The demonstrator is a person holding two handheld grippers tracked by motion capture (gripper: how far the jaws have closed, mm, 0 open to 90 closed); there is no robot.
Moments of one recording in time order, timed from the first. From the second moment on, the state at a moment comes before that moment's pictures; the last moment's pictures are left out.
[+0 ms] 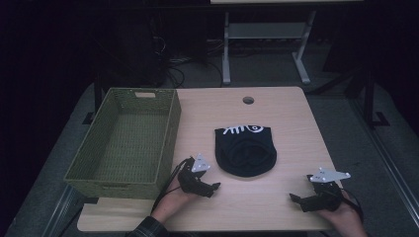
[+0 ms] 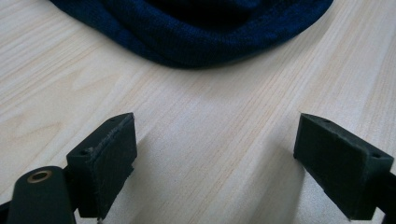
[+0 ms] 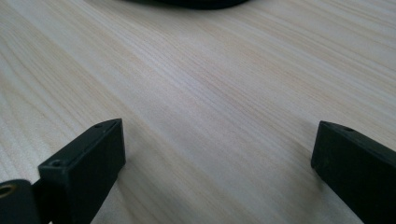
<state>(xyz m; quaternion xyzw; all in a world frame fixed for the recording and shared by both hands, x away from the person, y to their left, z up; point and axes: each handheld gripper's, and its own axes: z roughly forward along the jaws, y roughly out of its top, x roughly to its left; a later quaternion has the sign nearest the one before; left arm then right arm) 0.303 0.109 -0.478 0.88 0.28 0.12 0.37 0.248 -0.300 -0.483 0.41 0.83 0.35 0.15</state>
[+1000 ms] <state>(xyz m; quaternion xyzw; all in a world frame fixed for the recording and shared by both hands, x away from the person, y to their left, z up) 0.304 0.109 -0.478 0.88 0.28 0.12 0.37 0.273 -0.300 -0.450 0.39 0.82 0.39 0.13</state>
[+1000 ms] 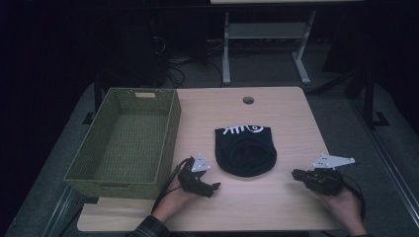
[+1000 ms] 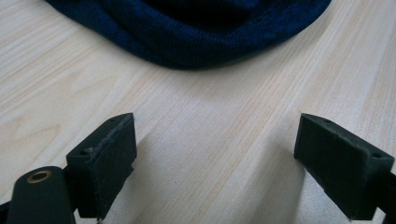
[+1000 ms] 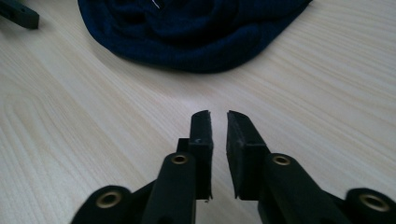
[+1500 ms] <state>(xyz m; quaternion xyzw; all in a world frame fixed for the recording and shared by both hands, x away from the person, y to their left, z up) 0.304 0.110 -0.478 0.88 0.28 0.12 0.37 0.301 -0.286 -0.432 0.37 0.83 0.41 0.13</state>
